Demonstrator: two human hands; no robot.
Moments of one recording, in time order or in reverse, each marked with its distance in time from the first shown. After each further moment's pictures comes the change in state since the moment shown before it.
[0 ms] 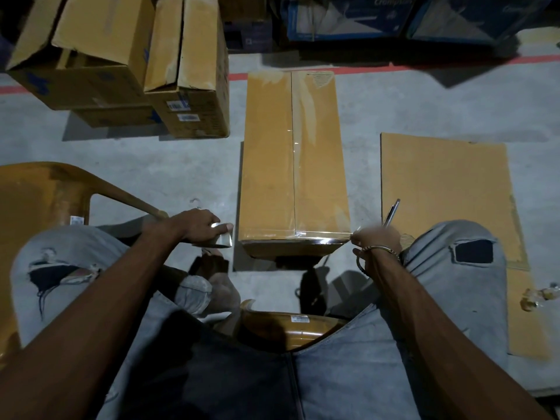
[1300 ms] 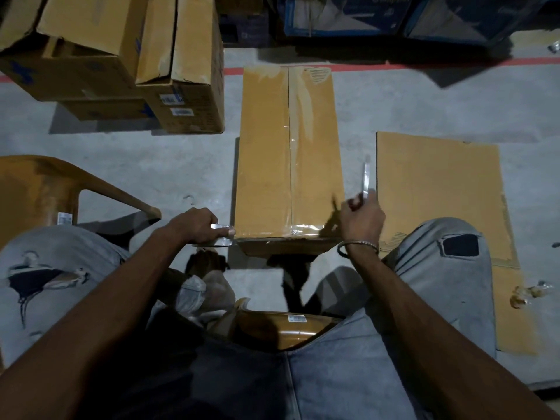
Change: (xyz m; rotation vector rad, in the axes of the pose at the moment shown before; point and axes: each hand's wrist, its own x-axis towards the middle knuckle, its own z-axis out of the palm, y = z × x) left_hand 0.037 -0.026 0.033 -0.076 0.134 0.003; right_hand -0.074 -0.051 0.024 -0.293 0.101 -0.575
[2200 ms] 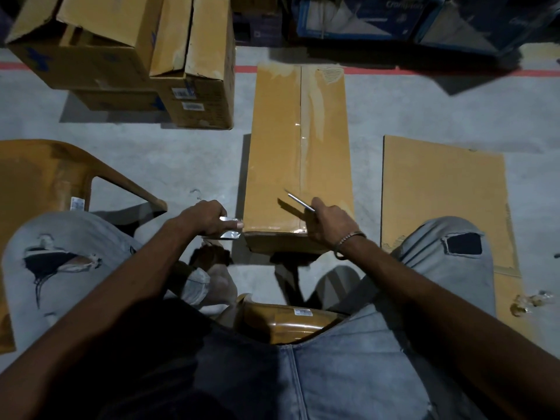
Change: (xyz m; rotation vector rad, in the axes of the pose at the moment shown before) left_hand -0.005 0.005 0.000 -0.056 0.007 -0.026; right_hand 0.004 0.003 0.036 -0.645 -0.673 -0.633
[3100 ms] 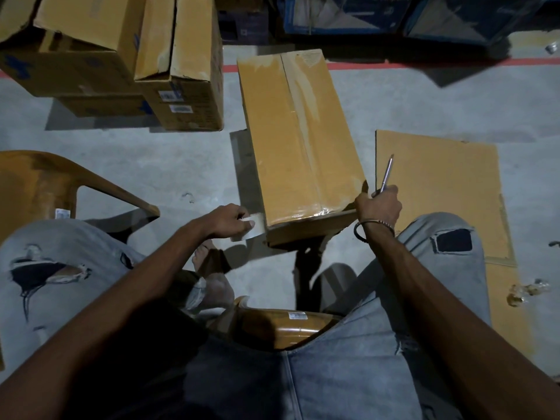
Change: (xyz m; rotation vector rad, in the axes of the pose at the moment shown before) left_hand 0.013 0.054 0.010 -0.231 -0.074 0.119; right_hand -0.001 0.062 -0.031 0.607 0.589 0.812
